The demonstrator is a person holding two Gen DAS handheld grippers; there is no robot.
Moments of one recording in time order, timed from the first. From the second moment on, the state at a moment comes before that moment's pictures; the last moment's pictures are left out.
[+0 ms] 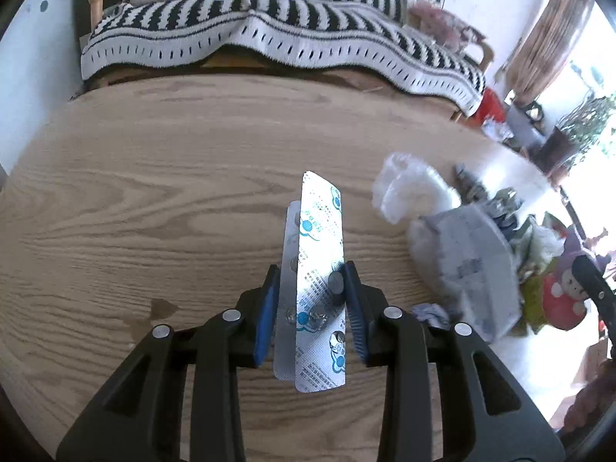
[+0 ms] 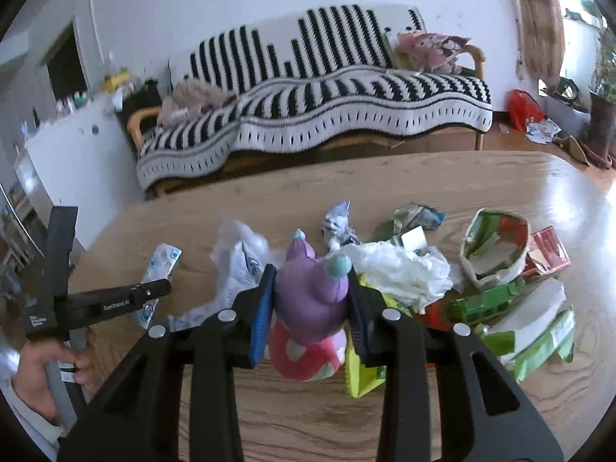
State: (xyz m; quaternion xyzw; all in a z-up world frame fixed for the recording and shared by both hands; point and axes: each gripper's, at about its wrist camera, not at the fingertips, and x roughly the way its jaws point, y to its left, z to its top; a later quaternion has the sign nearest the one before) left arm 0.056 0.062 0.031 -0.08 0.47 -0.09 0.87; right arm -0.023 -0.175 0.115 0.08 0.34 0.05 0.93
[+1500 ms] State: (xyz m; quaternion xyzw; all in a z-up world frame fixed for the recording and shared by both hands) left arm -0.166 -0.155 0.136 -0.02 0.39 -0.32 0.86; right arm -0.228 -0.328 0.189 0.19 0.26 -0.03 0.95
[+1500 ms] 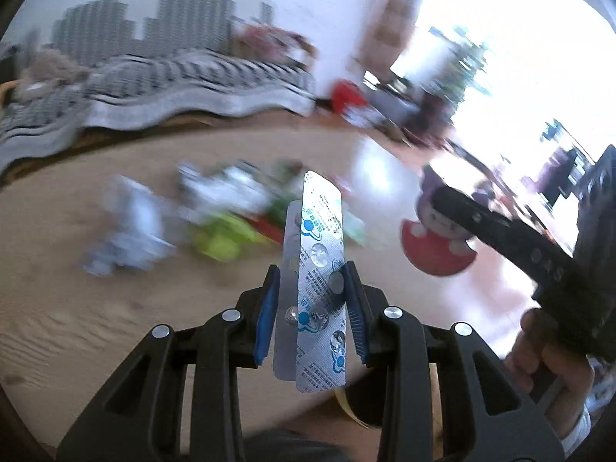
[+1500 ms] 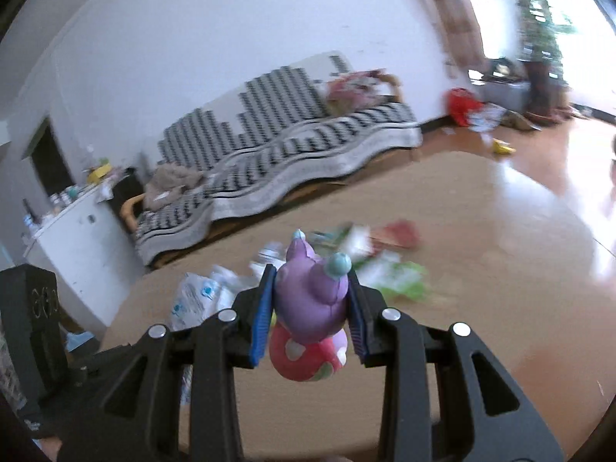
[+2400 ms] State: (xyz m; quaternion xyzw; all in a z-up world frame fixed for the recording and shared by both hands) left arm -0.262 -0.323 -0.072 0.12 0.58 -0.40 0.69; right arm -0.365 -0.472 -0.013 0.32 0.44 -0.18 0.82
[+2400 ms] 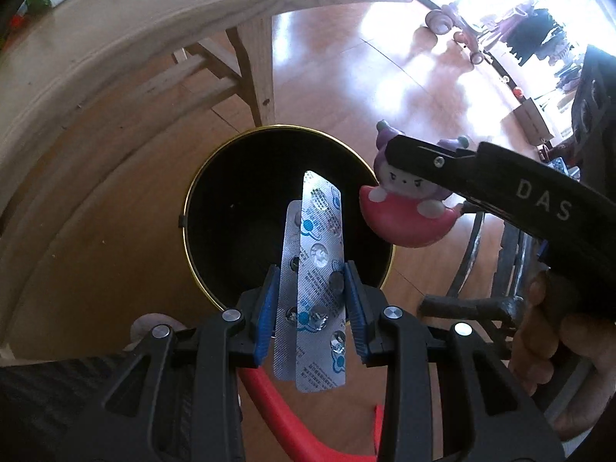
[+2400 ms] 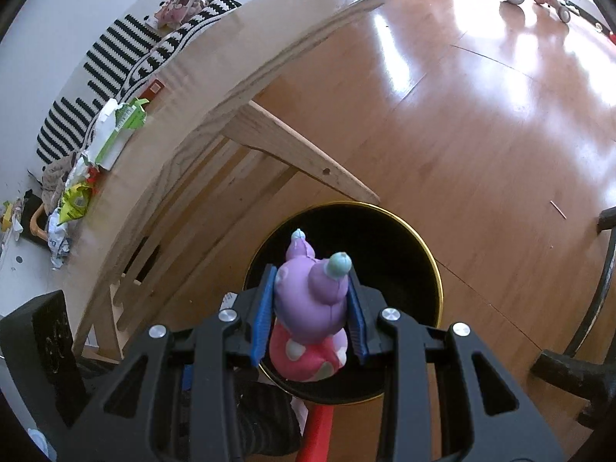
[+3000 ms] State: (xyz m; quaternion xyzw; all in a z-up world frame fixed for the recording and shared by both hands) left arm -0.227 -0.256 0.047 0.06 0.46 -0.36 0.81; right arm -0.353 -0.478 0.057 0.22 0.37 -0.26 0.87
